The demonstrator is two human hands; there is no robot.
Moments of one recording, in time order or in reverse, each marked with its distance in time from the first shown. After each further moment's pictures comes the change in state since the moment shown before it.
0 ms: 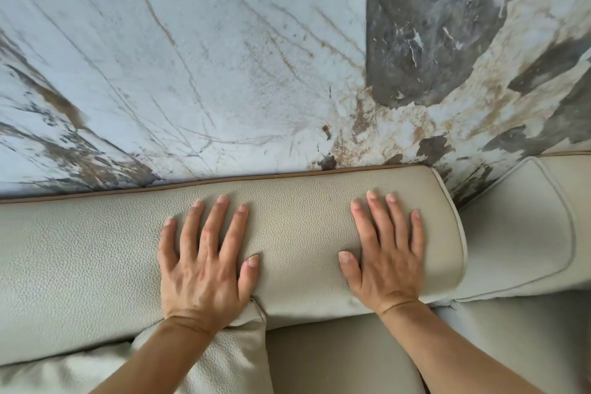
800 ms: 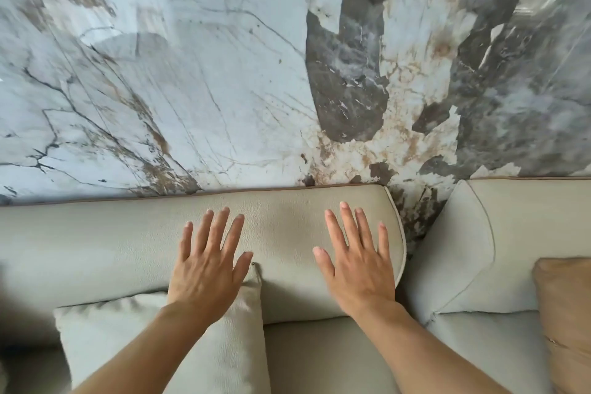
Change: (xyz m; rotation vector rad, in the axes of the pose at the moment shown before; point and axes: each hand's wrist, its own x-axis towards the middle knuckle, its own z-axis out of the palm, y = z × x) left_hand -0.032 0.028 -0.133 0.037 -0.292 -0.016; right_hand -0.028 -0.014 -0.131 0.009 -0.262 0.012
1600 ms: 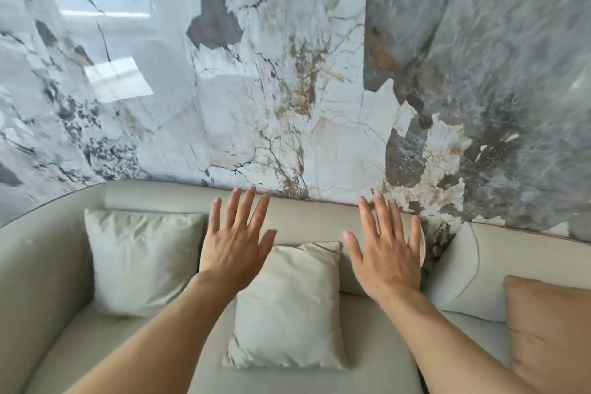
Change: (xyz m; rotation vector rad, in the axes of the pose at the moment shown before) left_hand -0.252 -0.143 -0.322 -0.028 0.189 -0.149; right_hand -0.171 -0.185 -0.340 0.024 0.174 -0.064
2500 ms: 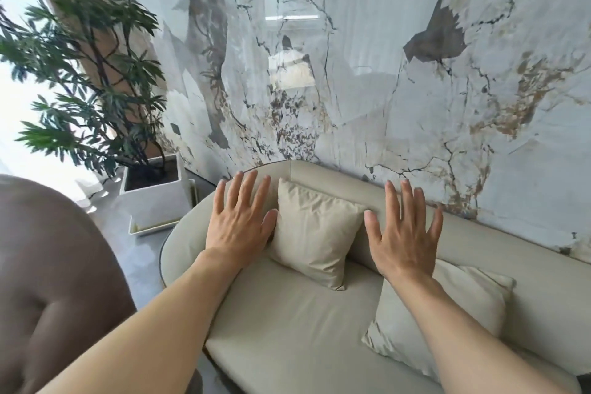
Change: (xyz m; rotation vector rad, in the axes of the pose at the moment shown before) left_hand -0.180 -0.295 -0.153 0.116 0.030 -0.411; right_hand -0.043 -0.332 -0.061 0.348 0.003 -0.228
